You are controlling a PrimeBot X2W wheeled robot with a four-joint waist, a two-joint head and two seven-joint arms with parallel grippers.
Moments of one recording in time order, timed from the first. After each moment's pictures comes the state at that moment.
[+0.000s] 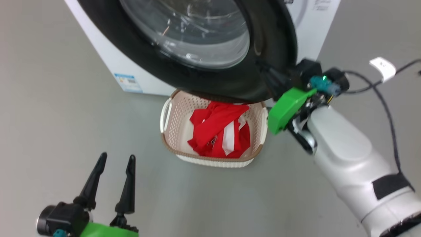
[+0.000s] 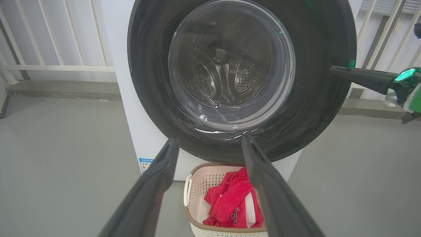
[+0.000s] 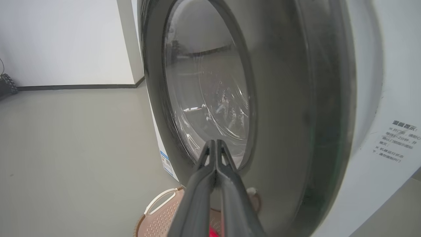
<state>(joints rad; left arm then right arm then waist) -0.07 0.06 -0.03 0.07 -0.22 -0.13 -0.25 -0.88 -0.06 0.52 0.87 0.41 0.12 -0.26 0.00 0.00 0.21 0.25</state>
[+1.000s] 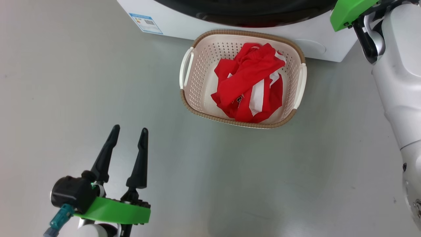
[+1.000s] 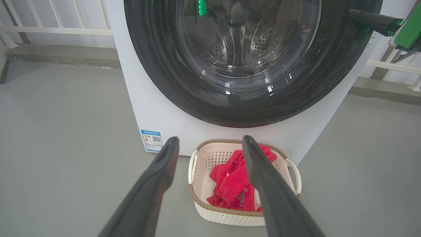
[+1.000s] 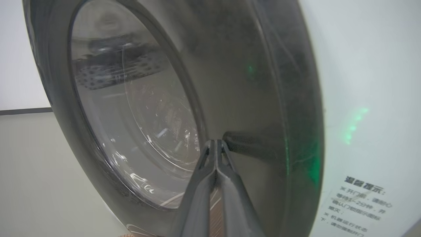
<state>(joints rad) -0.21 0.04 -0.09 0.10 -0.28 -0.13 -0.25 -1.24 -0.13 0.16 0.98 0.14 0.14 -0.26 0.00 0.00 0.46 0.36</state>
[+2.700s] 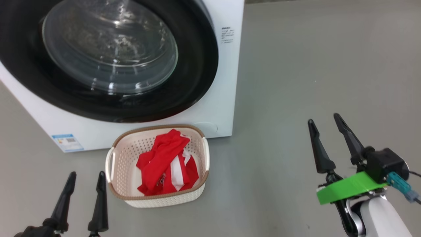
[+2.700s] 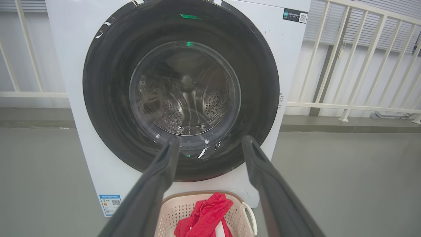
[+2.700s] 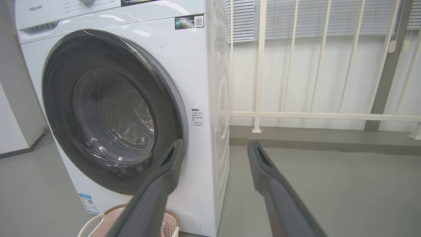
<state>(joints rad) 0.04 0.07 0.09 0.02 -0.23 -0.13 -0.25 -0.19 -0.05 0.02 0.22 0.24 0.13 -0.26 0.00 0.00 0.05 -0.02</state>
